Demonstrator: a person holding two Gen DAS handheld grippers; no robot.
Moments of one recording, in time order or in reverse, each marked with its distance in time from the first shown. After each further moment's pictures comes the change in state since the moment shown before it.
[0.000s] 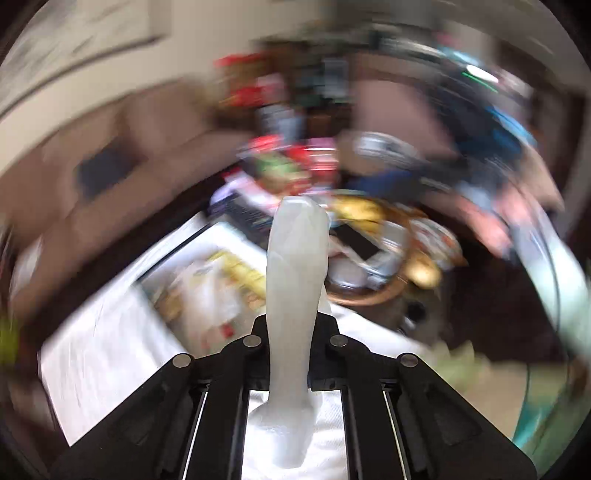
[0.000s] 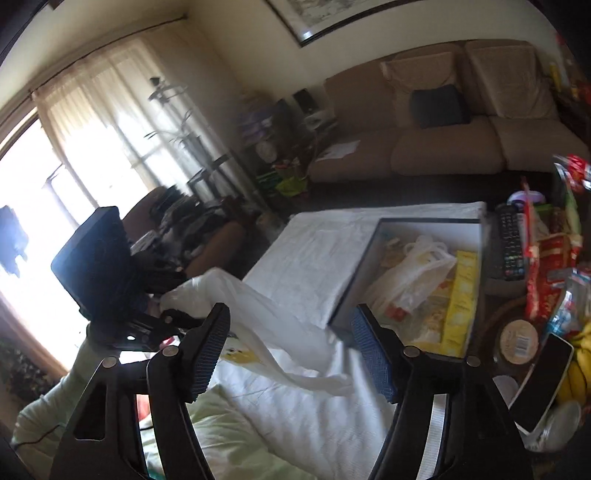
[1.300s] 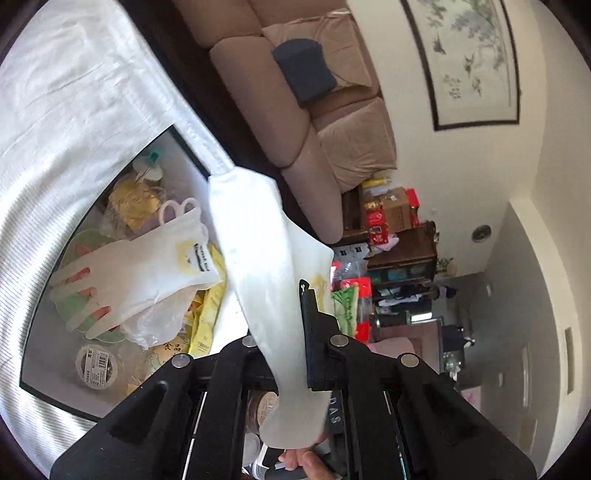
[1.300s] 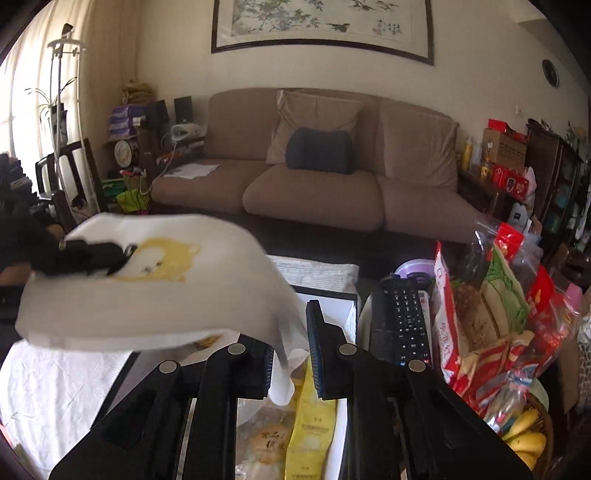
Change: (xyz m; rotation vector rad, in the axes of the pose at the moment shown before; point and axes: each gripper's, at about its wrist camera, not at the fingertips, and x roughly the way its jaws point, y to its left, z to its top) left arm 0.240 0.222 -0.044 -1.310 -0.296 -0.267; right arm 0.241 -0.135 0.053 -0.218 -0.063 -0.581
